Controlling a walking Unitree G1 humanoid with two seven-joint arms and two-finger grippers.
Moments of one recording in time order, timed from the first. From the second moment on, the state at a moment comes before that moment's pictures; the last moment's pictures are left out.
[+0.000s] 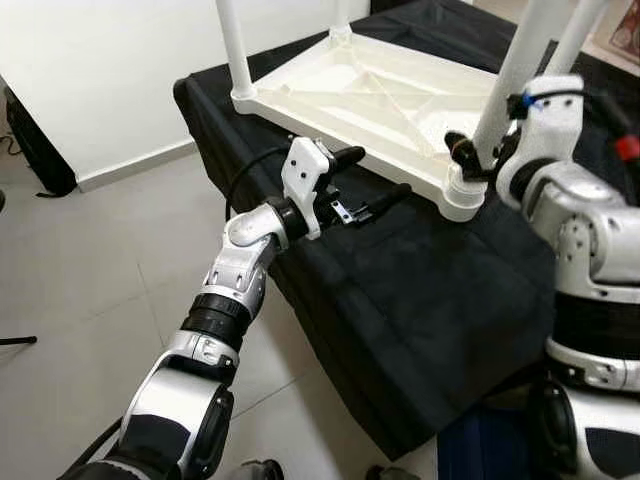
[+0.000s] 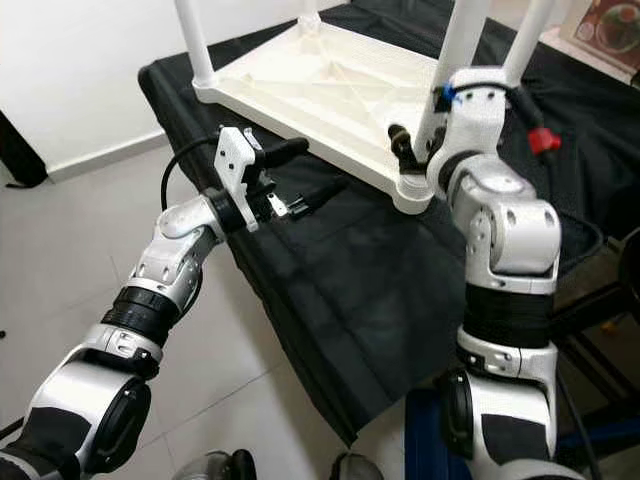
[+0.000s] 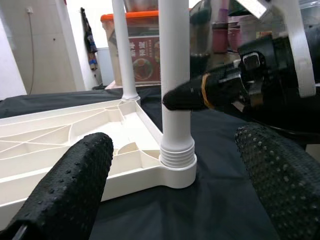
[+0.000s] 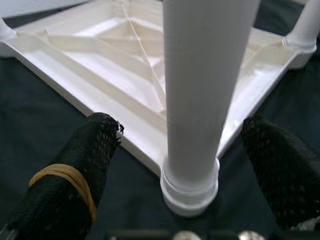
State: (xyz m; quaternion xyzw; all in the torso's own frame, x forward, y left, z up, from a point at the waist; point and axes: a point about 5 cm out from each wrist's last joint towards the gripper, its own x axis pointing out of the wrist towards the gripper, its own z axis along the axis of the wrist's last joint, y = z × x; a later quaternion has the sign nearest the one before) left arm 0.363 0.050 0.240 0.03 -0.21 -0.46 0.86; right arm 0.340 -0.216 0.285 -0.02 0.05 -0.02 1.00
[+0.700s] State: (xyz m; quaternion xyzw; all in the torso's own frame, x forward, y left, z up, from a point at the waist) left arm 0.340 0.104 0.206 0.01 -0.18 -0.35 0.92; right arm 0.272 -0.198 0.243 -0.02 0.17 0.24 0.96
